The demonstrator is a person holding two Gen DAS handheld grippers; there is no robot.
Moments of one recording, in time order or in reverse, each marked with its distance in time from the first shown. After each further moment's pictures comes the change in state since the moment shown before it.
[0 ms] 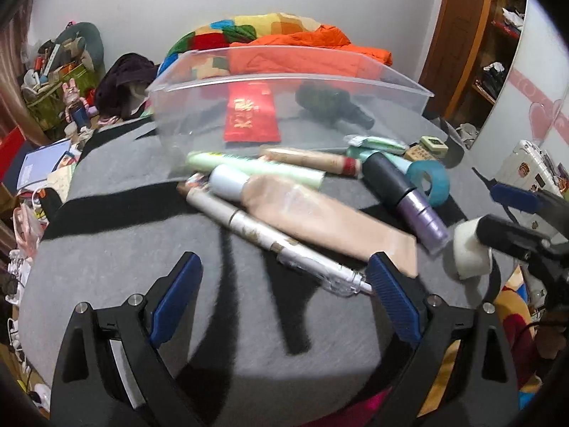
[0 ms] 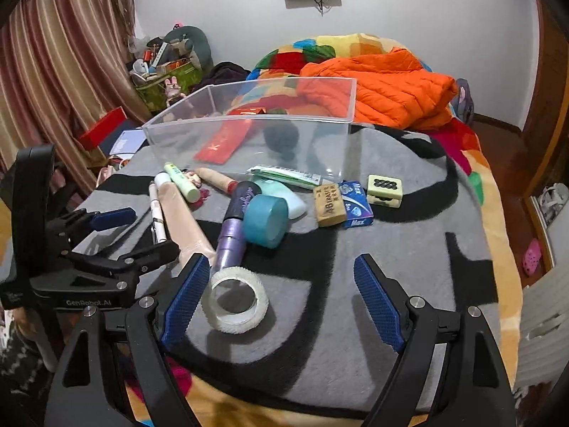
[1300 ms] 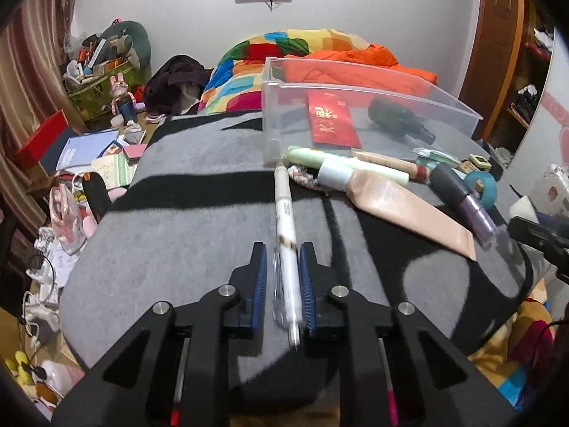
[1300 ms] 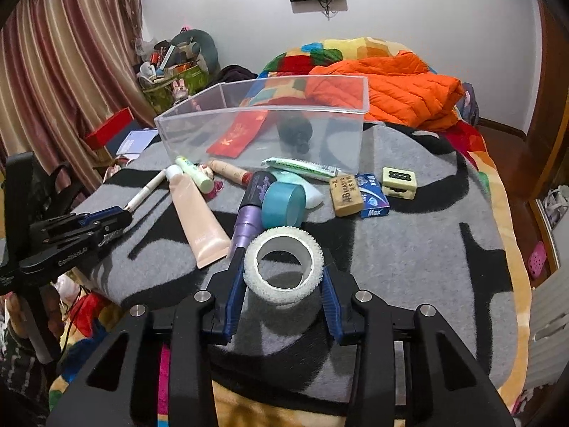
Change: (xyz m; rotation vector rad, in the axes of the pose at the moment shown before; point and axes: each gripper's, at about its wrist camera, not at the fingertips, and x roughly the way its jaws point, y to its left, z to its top) left arm -0.019 0.043 -0.015 -0.071 -0.068 0.147; right arm 0.006 0.007 -0.011 0.007 -0.015 0.024
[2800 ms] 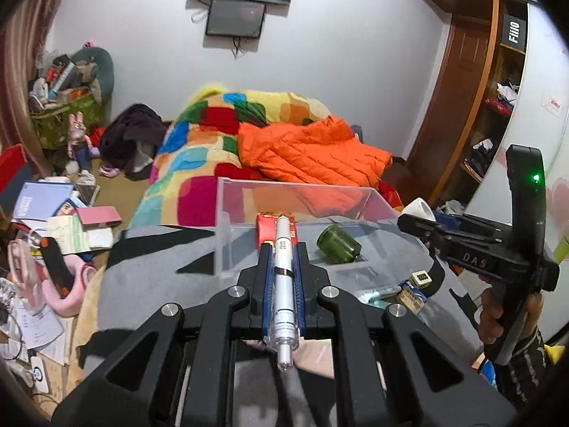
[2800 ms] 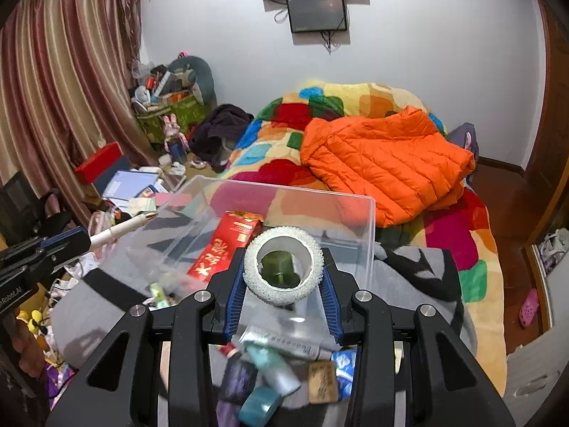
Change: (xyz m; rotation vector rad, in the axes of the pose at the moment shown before) left arm -0.026 0.005 0.122 -0.044 -0.177 -0.245; right arm 0.039 -0.006 0.147 -0.054 -0.085 -0.039
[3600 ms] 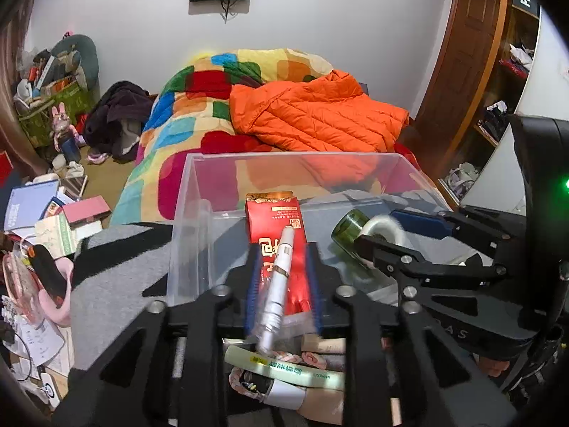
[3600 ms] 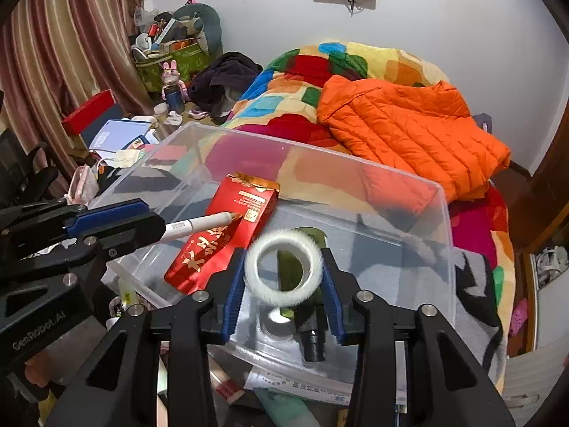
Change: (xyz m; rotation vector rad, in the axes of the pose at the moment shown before) left arm 0.087 -0.013 0.012 0.073 0.147 0.048; right arm 0.071 0.029 0.001 -0.097 0.159 -0.012
